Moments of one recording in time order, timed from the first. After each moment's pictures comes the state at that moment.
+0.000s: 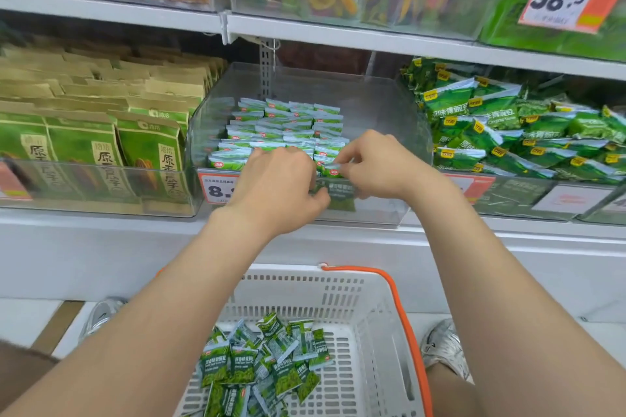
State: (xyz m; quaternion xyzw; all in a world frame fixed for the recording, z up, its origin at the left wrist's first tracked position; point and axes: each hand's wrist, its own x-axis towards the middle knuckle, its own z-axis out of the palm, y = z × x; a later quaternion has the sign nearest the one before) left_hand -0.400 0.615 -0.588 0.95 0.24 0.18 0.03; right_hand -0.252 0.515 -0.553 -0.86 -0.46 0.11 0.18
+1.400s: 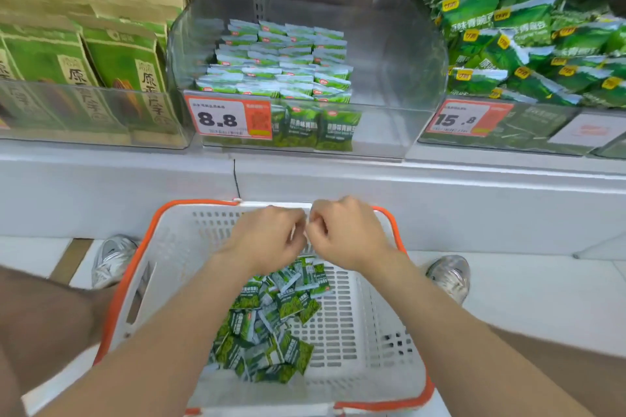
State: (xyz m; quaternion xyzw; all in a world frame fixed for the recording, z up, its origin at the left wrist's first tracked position) left_hand -0.451 0.591 -0.759 0.97 0.17 0.07 0.16; right_hand -0.328 0.463 -0.726 -0.82 -0.55 0.02 0.16
